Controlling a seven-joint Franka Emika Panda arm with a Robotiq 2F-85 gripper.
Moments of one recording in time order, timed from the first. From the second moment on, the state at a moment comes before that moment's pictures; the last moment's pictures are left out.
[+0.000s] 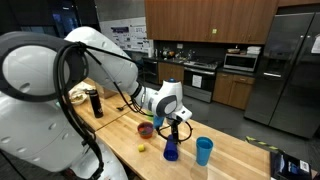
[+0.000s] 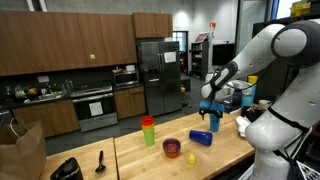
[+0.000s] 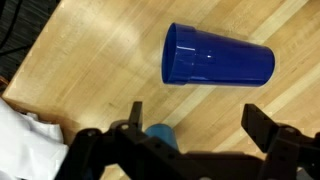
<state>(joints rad) -0.31 -0.37 0.05 -2.77 0.01 2.47 0.79</state>
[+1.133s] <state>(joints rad) -0.19 -0.02 0.02 -2.78 0.00 2.85 1.03</state>
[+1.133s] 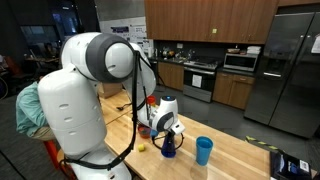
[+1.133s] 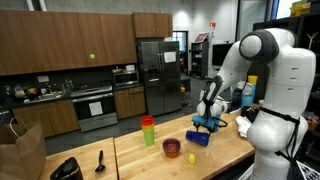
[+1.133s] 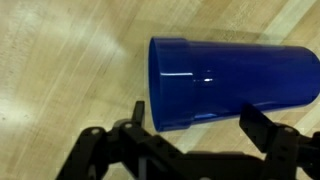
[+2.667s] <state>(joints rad) -0.08 0.05 0.02 -2.77 0.75 2.70 0.35</state>
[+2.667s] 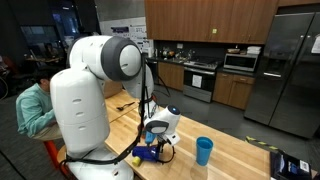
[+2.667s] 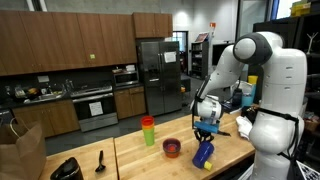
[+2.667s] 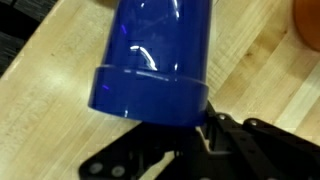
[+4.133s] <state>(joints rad) -0.19 -0.46 0.19 -2.77 -0.18 2.55 1.14</state>
